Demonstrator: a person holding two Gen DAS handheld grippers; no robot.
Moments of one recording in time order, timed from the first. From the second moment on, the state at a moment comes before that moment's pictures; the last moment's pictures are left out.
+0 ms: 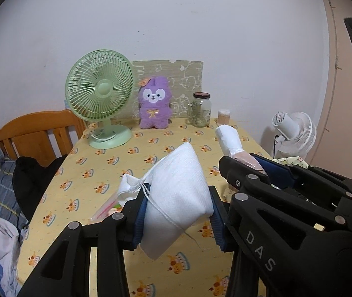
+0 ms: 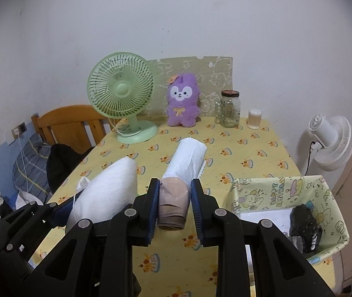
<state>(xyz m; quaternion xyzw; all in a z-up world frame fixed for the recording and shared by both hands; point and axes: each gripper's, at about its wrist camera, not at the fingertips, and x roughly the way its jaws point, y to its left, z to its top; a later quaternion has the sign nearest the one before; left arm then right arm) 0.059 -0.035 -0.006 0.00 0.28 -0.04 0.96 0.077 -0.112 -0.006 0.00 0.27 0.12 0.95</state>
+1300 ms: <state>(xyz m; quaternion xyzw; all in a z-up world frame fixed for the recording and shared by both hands) 0.080 -0.146 -0.004 0.02 0.26 -0.14 0.95 0.077 -0.226 -0.001 0.01 0.26 0.04 0.97</state>
